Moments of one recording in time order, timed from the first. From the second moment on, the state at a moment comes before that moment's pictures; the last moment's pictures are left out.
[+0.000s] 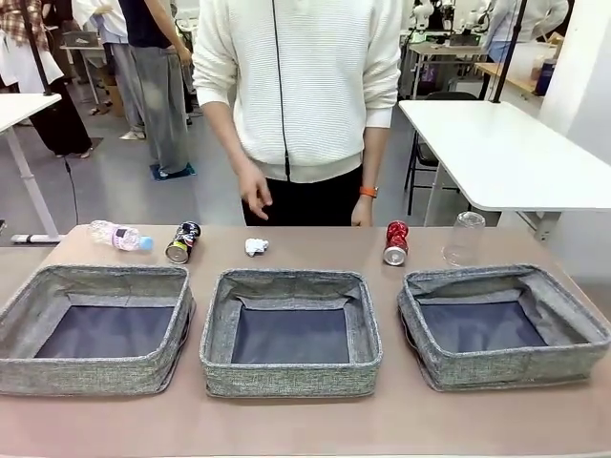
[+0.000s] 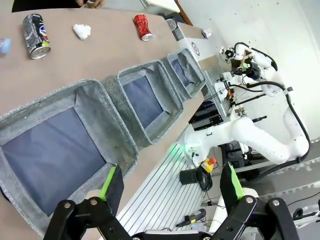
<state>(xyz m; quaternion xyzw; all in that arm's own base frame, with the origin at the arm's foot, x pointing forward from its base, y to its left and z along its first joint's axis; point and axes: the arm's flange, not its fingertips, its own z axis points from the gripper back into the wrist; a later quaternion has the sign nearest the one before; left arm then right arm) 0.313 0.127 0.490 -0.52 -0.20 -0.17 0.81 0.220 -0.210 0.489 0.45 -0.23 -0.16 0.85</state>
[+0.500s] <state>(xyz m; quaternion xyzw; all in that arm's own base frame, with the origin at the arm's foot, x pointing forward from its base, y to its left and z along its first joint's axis) 0.315 0.124 0.488 -0.52 -0.19 -0.17 0.81 0.222 -0.209 0.489 0.46 -0.23 -0.16 0.84</state>
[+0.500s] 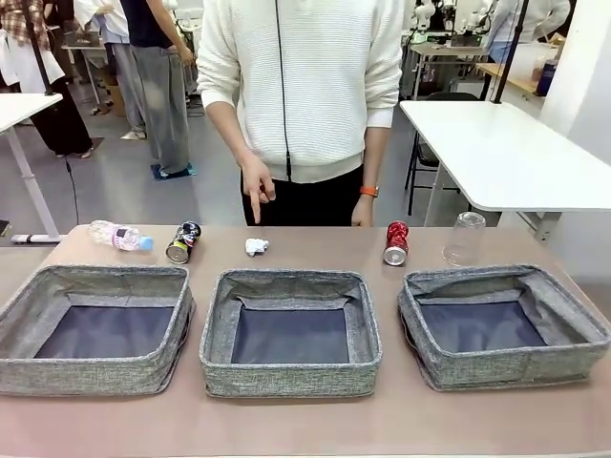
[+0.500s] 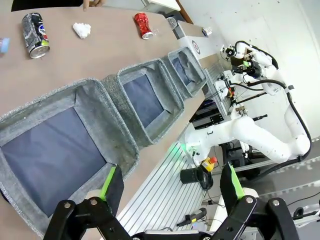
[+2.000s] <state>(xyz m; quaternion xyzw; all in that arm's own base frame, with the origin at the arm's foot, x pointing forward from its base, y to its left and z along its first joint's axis) 0.427 -0.163 0.482 -0.18 -0.09 -0.17 0.96 0.222 -0.209 0.489 0.45 -0.23 -0.16 0.85</state>
